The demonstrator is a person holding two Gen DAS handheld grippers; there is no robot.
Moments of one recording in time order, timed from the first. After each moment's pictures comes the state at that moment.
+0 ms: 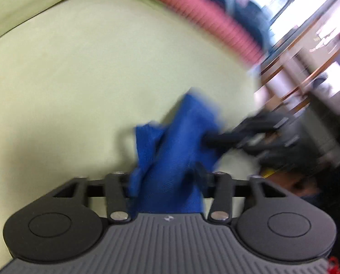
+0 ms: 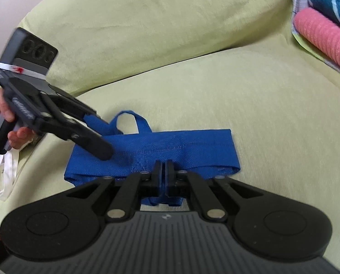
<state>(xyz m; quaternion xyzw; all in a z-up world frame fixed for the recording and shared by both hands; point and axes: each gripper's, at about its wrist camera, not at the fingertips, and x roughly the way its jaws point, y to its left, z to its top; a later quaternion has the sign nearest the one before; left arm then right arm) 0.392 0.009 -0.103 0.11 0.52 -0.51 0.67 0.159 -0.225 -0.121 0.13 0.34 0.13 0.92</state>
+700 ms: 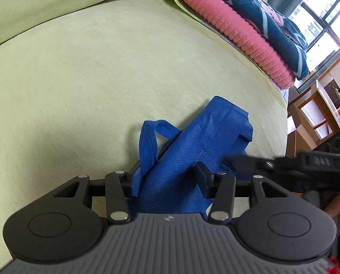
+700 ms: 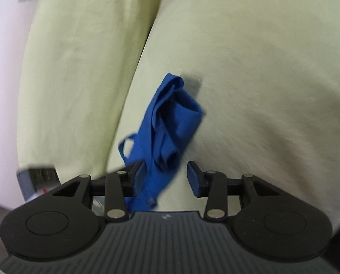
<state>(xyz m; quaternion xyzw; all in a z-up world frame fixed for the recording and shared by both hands) 0.373 0.018 -0.104 0.06 0.52 -0.43 0.73 0.134 -0.255 -0.187 0.59 0.30 0.04 0.75</state>
